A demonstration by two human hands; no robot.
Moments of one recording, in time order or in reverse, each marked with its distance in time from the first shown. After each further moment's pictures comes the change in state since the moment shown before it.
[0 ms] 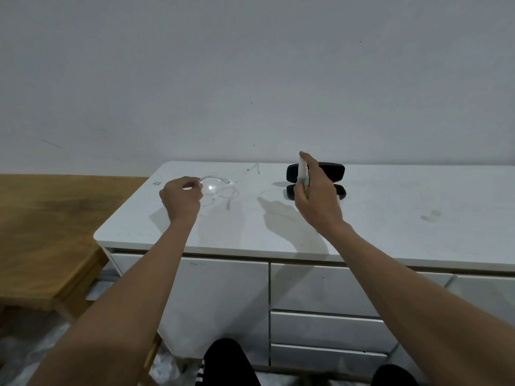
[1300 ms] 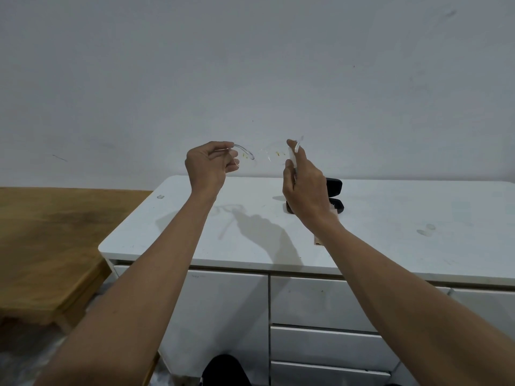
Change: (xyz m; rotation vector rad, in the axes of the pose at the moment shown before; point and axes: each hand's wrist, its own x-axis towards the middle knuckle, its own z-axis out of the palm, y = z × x) left_hand 0.004 0.117 0.020 -0.503 -0.227 0.032; right_hand 0.037 -0.046 0.005 -0.067 0.239 -0.235
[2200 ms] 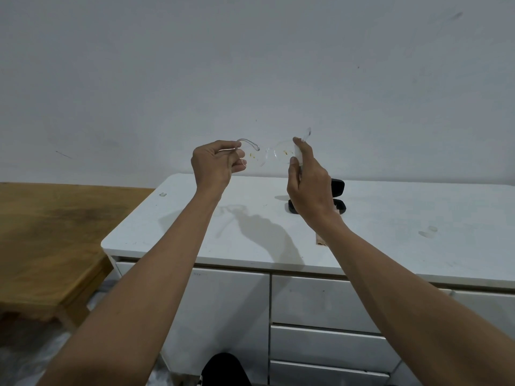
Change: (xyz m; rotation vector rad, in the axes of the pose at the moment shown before) left_hand -0.005 0.005 0.002 -0.005 -0.027 -0.037; right_hand -0.001 -0.002 -0.004 0.032 0.018 0.015
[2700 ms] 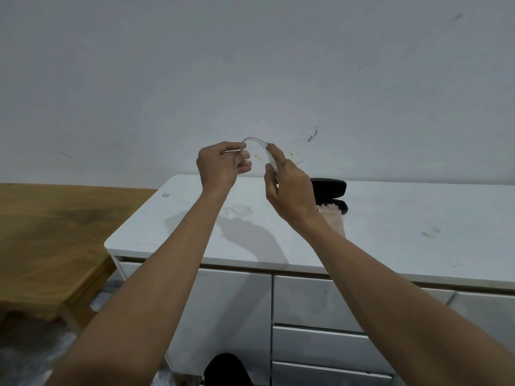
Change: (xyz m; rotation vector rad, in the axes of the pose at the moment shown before) left_hand -0.011 0.010 0.008 0.027 0.040 -0.016; right_hand -0.007 -0.027 0.024 -0.076 -0.029 -0.203
